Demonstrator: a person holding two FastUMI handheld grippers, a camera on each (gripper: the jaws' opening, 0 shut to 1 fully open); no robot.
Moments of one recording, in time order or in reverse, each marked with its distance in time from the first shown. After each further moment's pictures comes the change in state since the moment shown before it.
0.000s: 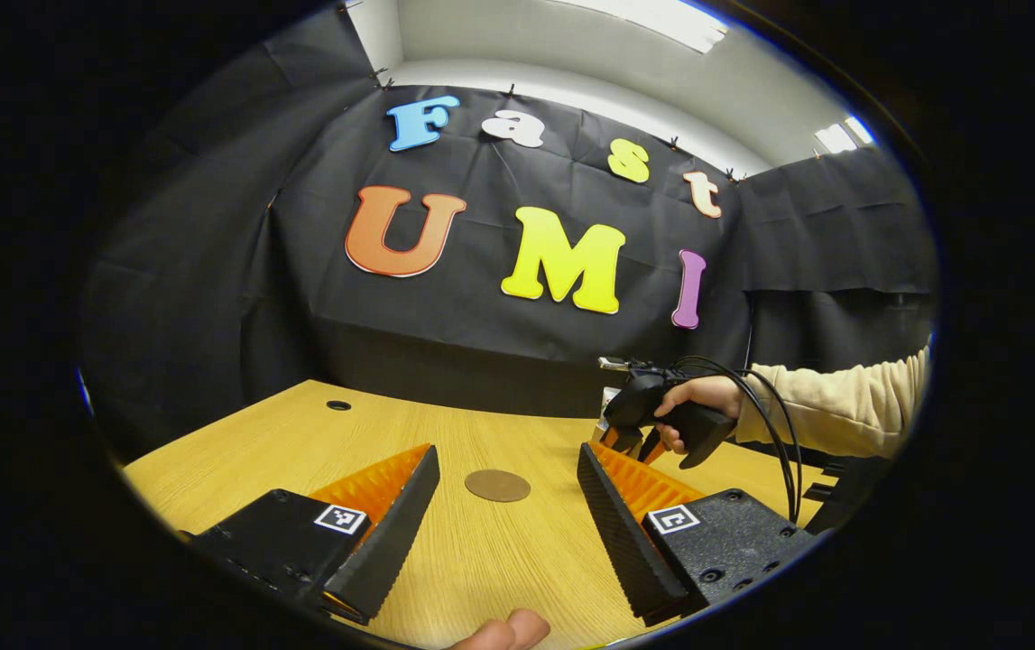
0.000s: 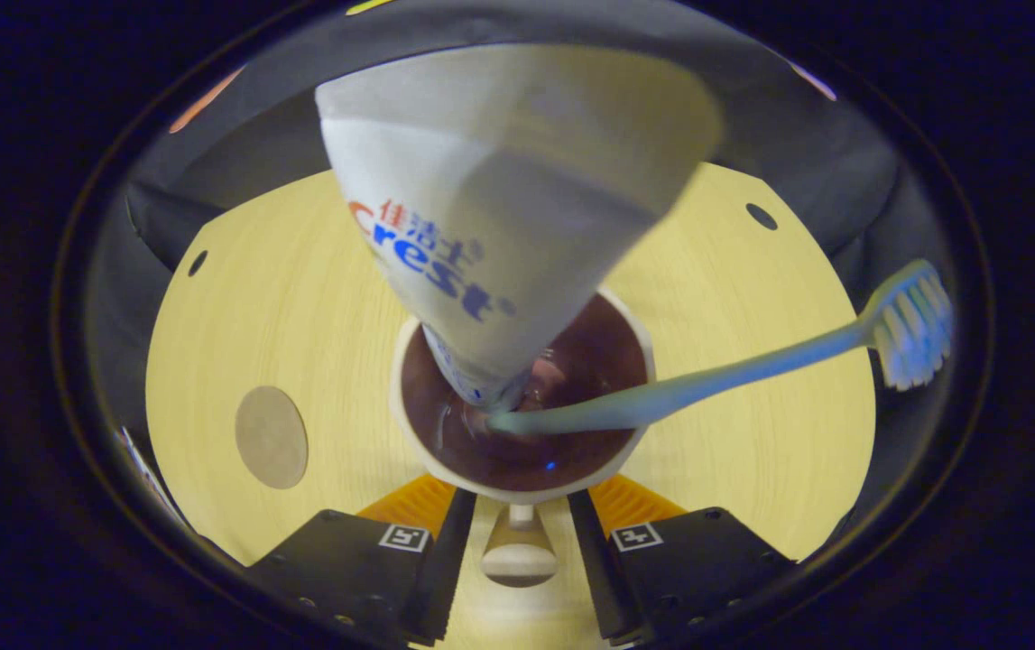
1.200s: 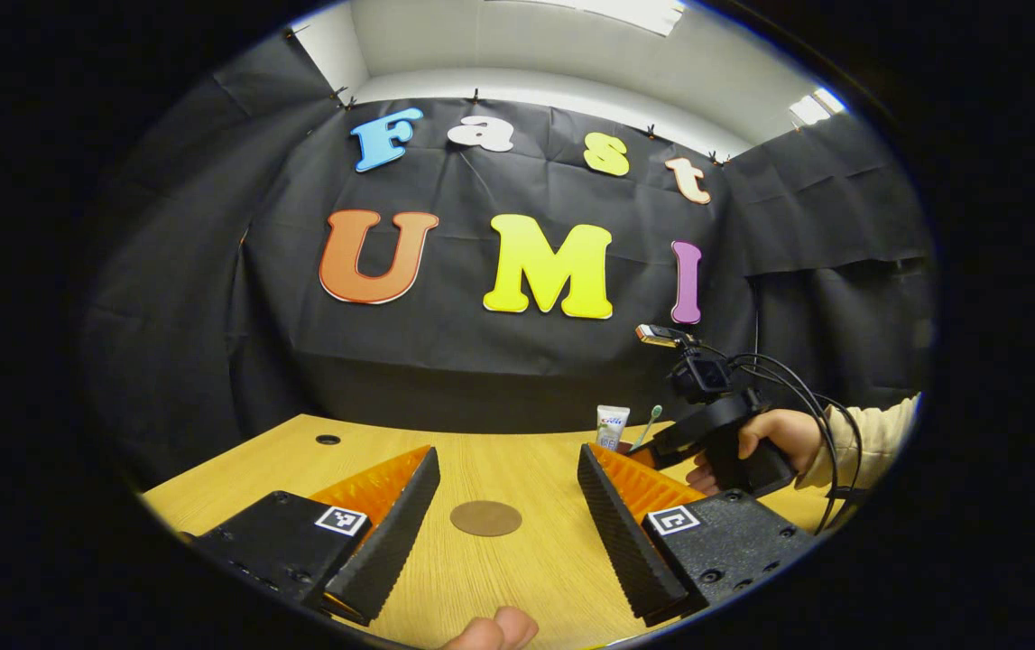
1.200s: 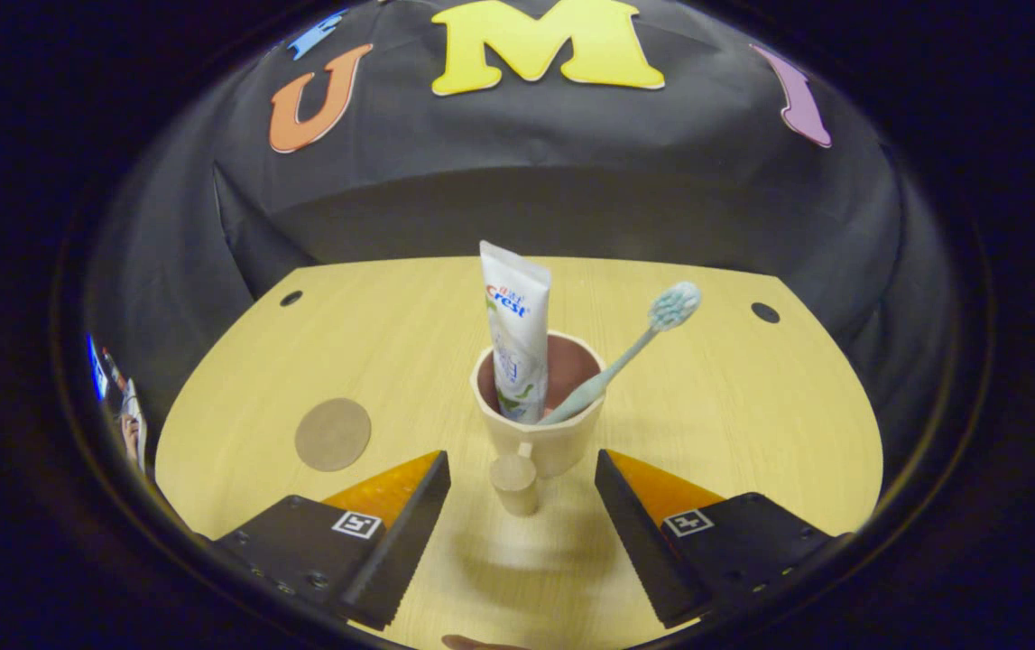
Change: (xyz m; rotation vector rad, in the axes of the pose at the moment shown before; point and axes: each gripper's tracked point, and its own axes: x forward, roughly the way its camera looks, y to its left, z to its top) left arm 0.043 -0.031 0.015 0.116 -0.015 0.023; right arm -0.046 -0.004 -0.001 -0.122 -0.412 0.176
